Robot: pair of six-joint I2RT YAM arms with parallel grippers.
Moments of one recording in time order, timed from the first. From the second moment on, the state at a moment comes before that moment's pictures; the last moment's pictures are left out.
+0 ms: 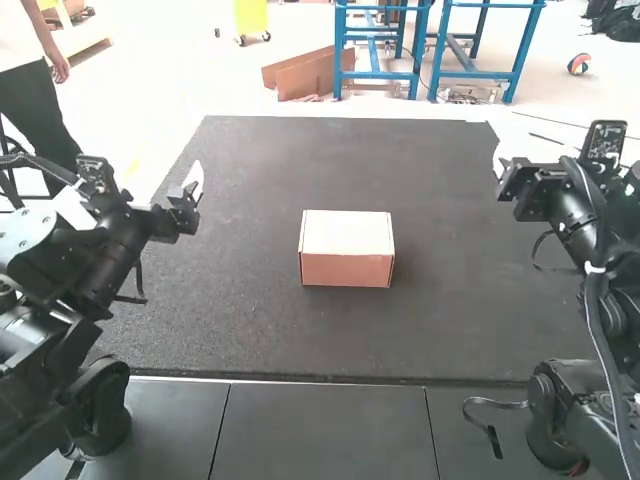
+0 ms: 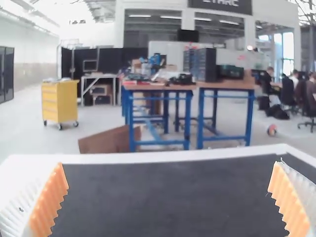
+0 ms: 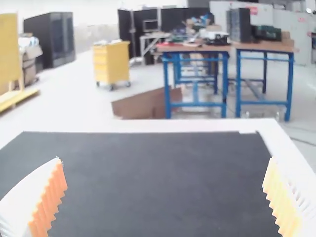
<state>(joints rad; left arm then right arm) -0.35 0.11 0.09 0.28 -0.19 0.02 0.12 0.26 0.30 0.08 -0.02 0.03</state>
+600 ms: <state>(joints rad) -0.35 0.01 0.01 0.17 -0.19 0.02 0.12 0.01 0.06 0.10 -0.05 -0.10</state>
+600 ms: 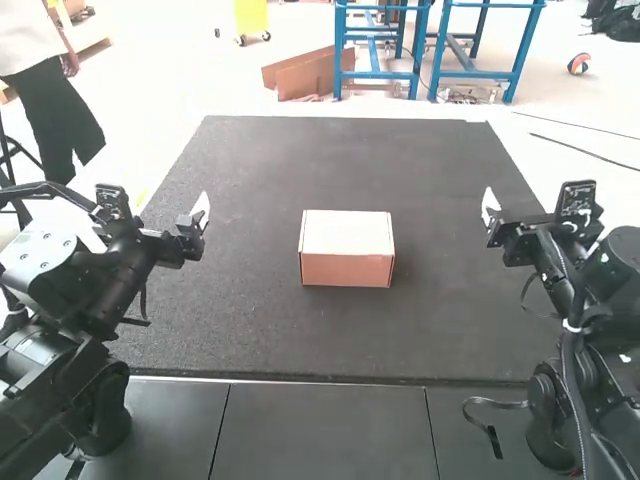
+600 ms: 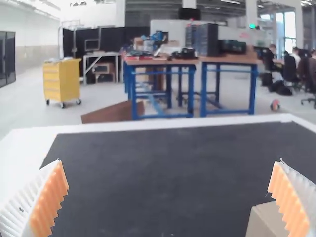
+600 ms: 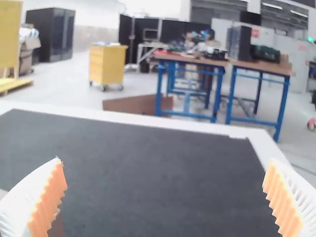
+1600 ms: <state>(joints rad) -0.04 0.01 0.01 0.01 -0.19 -0.06 0.08 0.01 0.00 -0.05 0.00 -0.03</state>
